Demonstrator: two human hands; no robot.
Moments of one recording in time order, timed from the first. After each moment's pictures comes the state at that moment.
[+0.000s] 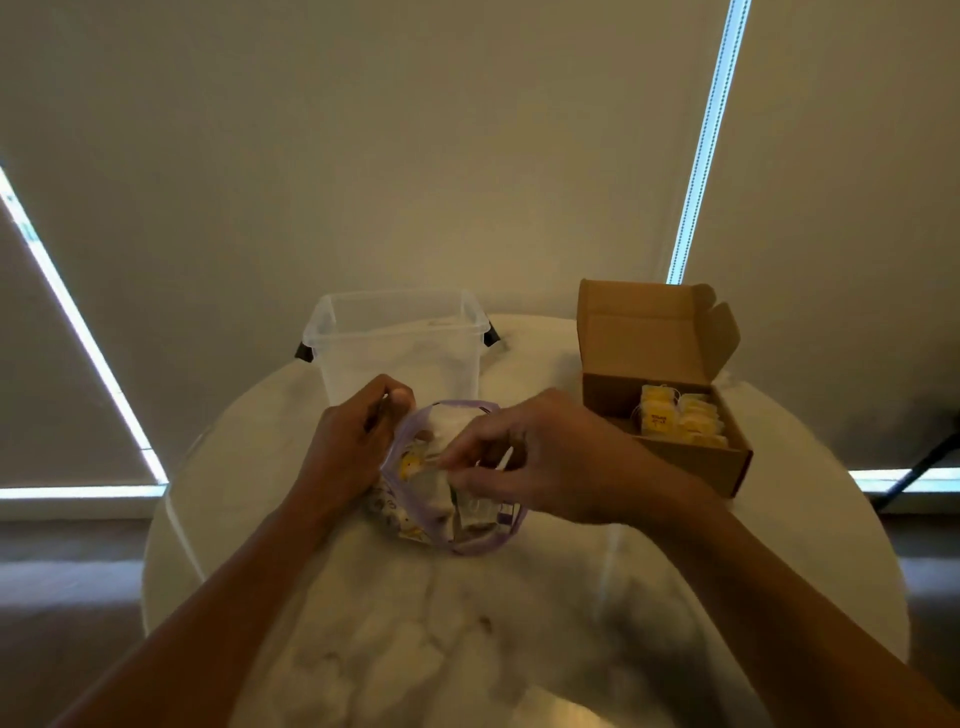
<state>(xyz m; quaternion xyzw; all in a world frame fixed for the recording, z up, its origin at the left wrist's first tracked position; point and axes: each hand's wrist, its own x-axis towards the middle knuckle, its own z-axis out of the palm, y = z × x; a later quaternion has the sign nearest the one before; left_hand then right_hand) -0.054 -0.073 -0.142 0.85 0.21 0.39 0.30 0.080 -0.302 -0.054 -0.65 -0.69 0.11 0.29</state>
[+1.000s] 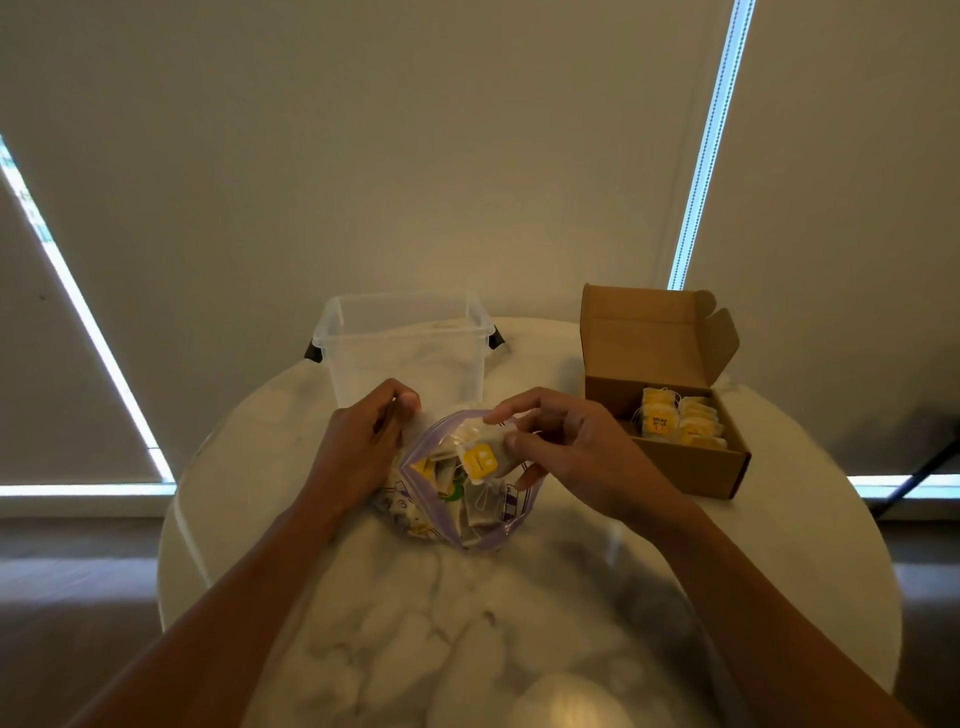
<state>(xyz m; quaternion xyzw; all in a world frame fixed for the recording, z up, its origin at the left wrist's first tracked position) -0.055 -0.077 -0.142 0.85 0.21 0.38 0.29 0.105 -0.304 -0.094 -0.63 -0.51 0.23 0.54</state>
